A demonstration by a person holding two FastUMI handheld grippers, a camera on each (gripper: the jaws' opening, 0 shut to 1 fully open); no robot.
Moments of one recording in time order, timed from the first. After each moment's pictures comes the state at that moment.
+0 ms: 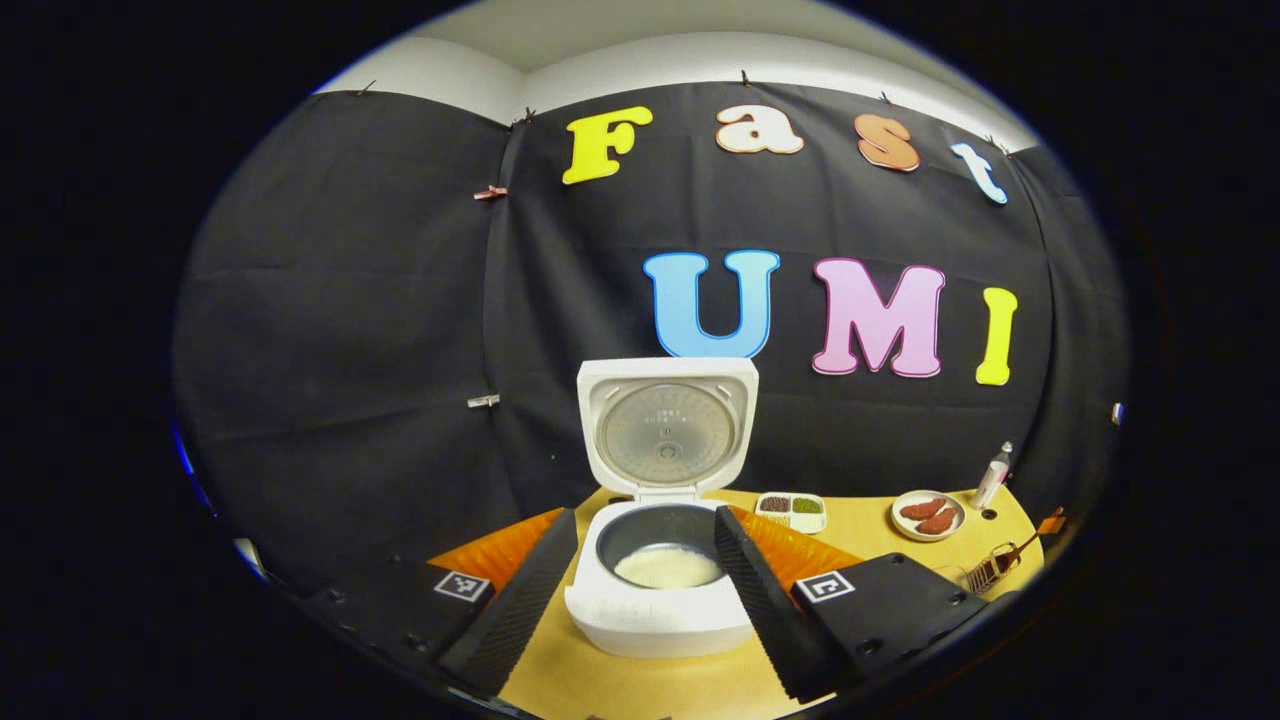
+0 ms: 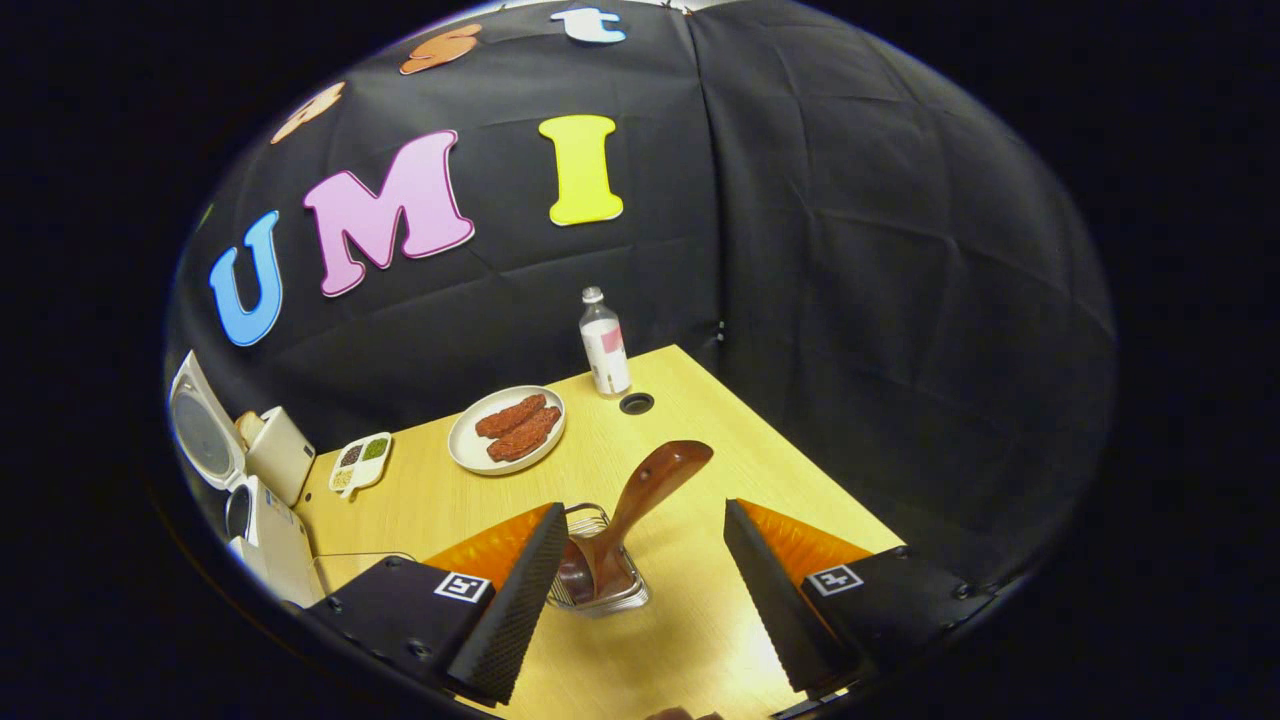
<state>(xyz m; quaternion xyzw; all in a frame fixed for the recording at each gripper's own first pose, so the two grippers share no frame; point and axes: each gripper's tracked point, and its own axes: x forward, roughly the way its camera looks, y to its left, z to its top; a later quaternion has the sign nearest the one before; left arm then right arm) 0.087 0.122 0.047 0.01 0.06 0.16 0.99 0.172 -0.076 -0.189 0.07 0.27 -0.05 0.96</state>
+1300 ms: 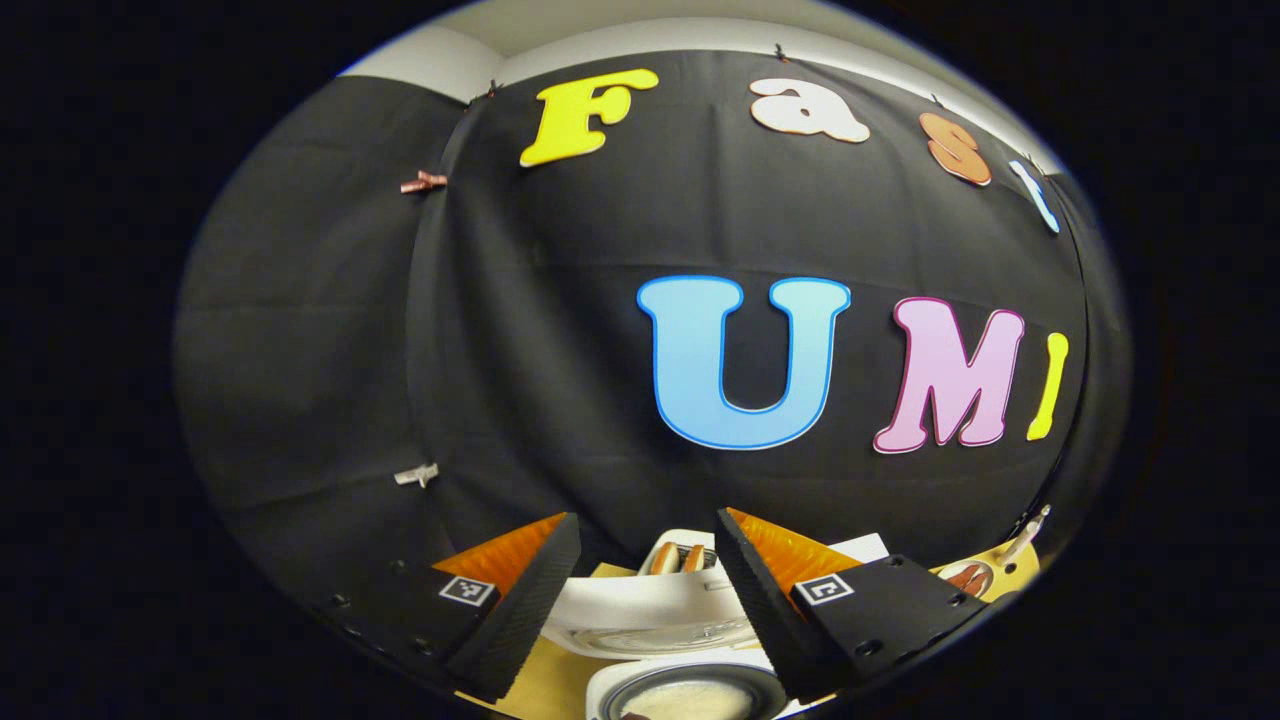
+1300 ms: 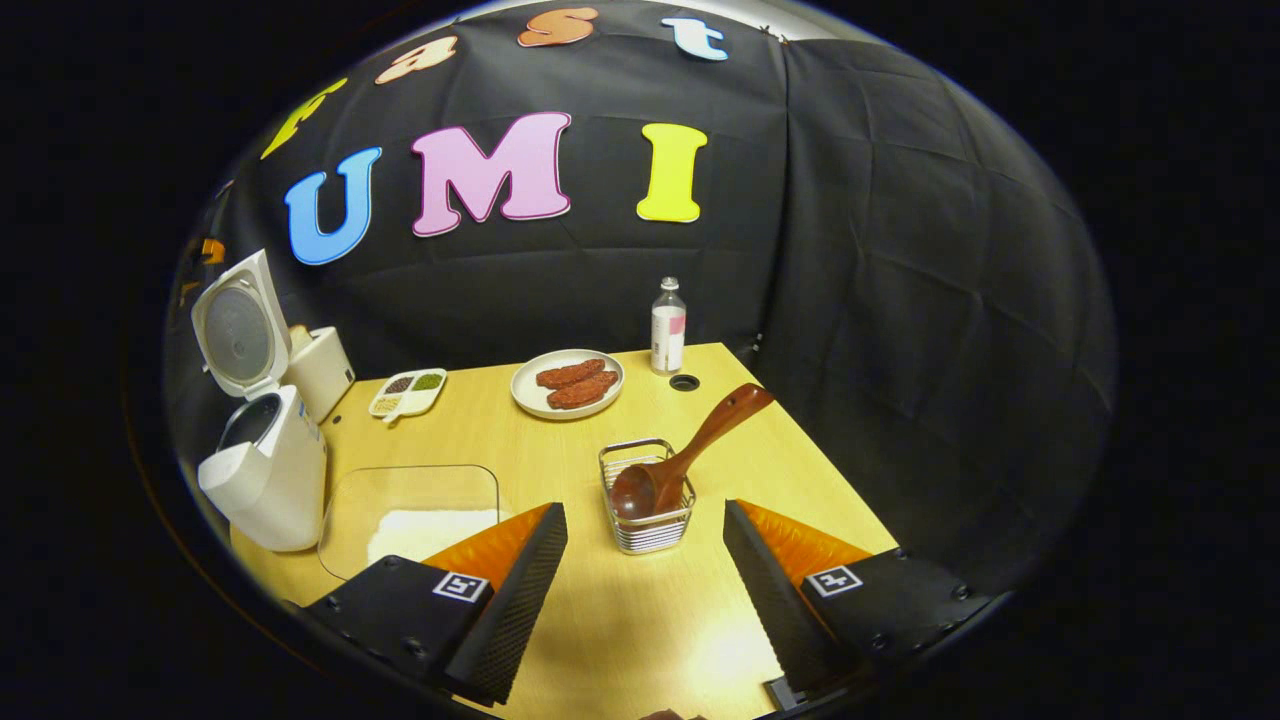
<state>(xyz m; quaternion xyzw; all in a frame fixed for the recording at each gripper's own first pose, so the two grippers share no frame) 0.362 0.242 0.110 -0.01 0.07 0.12 0.99 0.102 0.000 -0.178 0.01 0.28 0.01 0.96</state>
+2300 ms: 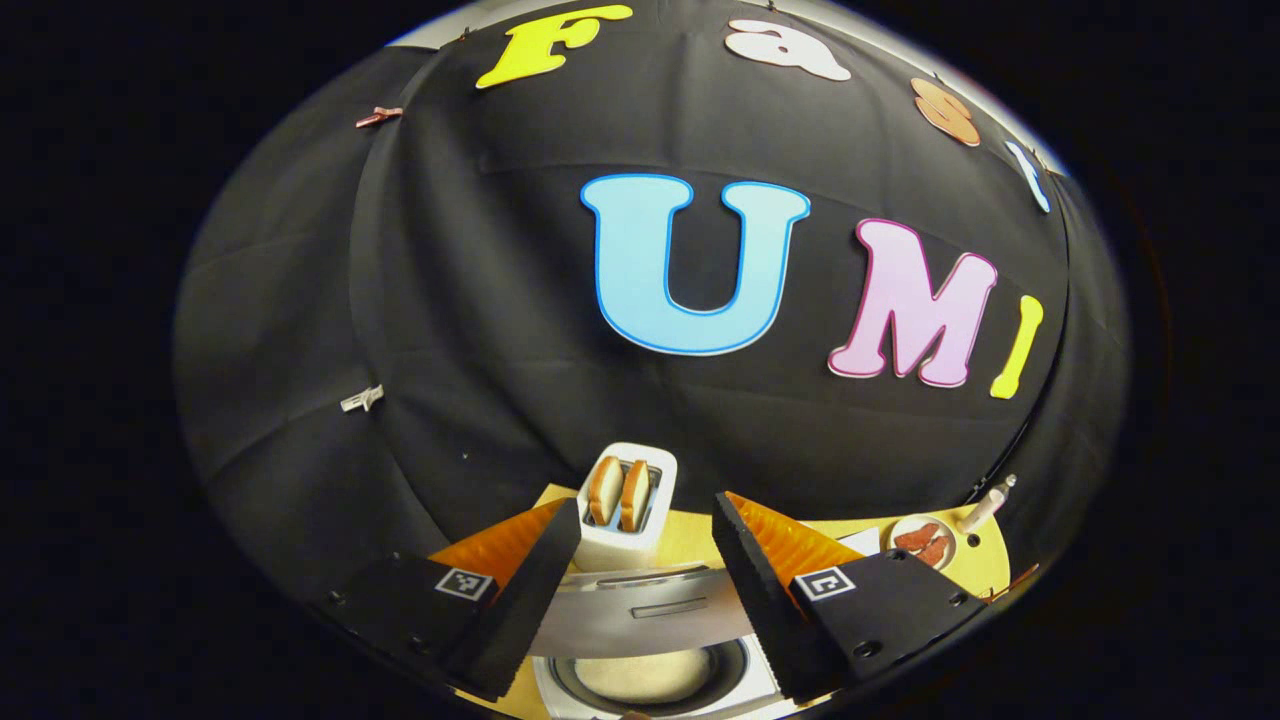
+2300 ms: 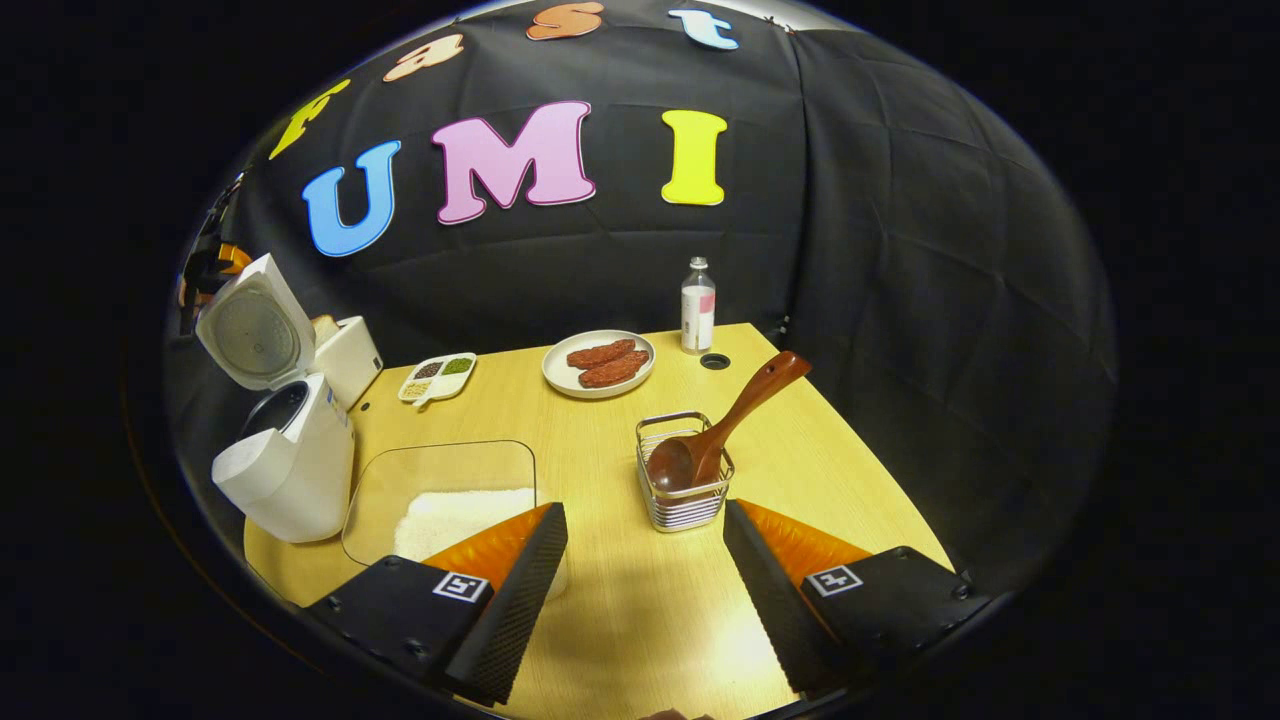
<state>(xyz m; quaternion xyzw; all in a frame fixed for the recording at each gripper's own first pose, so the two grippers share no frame) 0.327 0.179 0.047 -0.03 0.19 0.06 0.98 0.079 0.019 -0.193 0.01 0.30 0.05 0.95</state>
